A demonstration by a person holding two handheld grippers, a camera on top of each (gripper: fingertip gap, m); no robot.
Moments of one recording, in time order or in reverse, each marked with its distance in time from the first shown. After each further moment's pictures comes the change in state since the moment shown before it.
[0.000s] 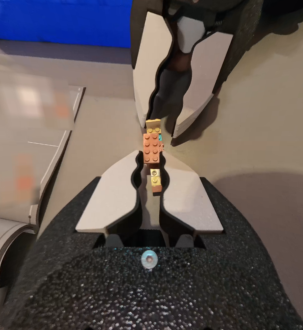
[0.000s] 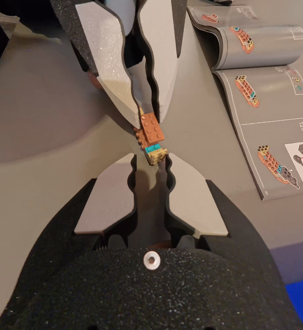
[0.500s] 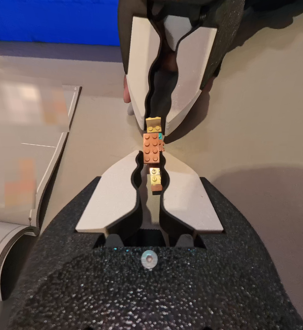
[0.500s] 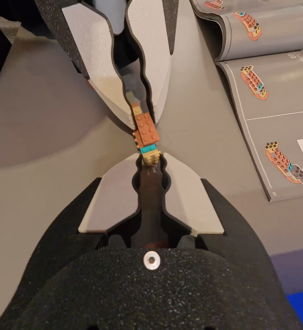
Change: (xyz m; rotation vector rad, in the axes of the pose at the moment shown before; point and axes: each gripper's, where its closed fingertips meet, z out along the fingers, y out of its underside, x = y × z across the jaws) left arm 0.000 0.003 0.000 -0.010 0.018 0.025; right arm 0.002 0.001 0.004 -0.025 -0.049 0.055
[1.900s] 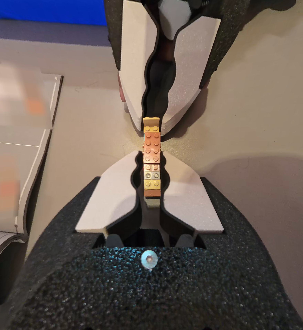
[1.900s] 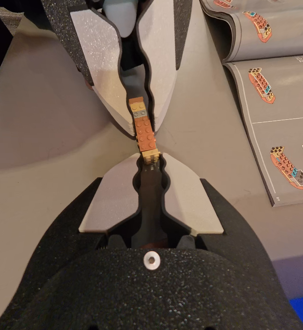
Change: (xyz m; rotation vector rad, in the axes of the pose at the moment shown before) left arm 0.008 0.006 0.007 -0.086 0.054 -0.008; right arm -0.005 0.001 0.002 -0.017 -0.009 -0.035
